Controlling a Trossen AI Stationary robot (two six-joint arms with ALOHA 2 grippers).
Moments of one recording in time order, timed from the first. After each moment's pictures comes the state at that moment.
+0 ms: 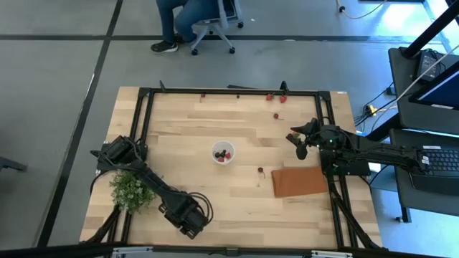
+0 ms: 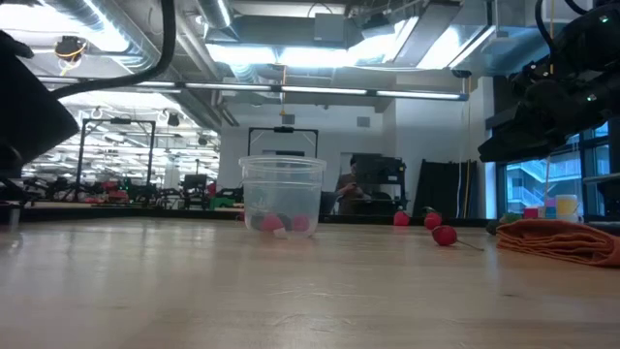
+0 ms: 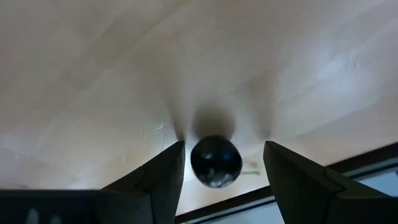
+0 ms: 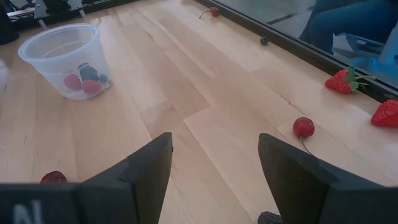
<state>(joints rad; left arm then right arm) -0.66 1.96 1.22 -0.72 0.40 -1.63 -0.23 0.29 0.15 -0.28 0.22 0.20</state>
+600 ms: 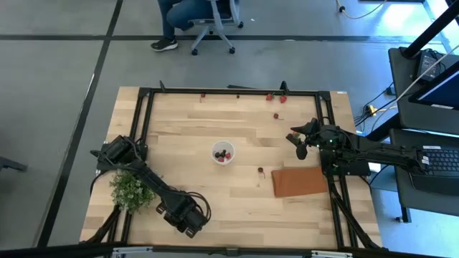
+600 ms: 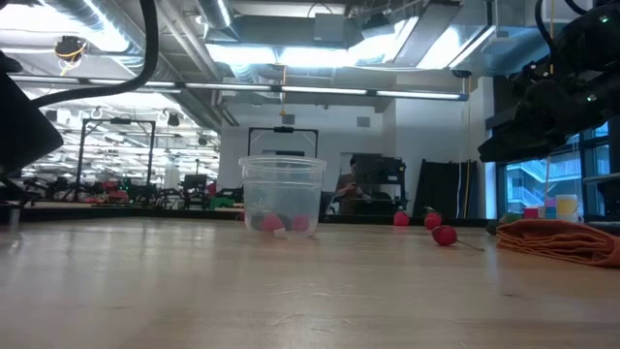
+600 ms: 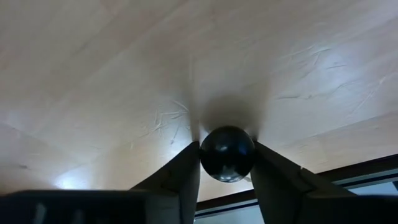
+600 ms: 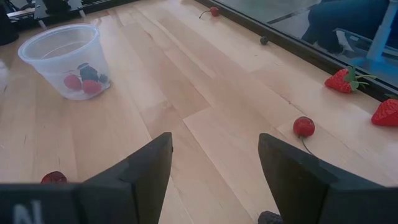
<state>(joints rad) -0.65 1.96 1.19 -0.71 0.43 -1.70 -0.23 0.29 0.15 -0.28 0.22 0.20</state>
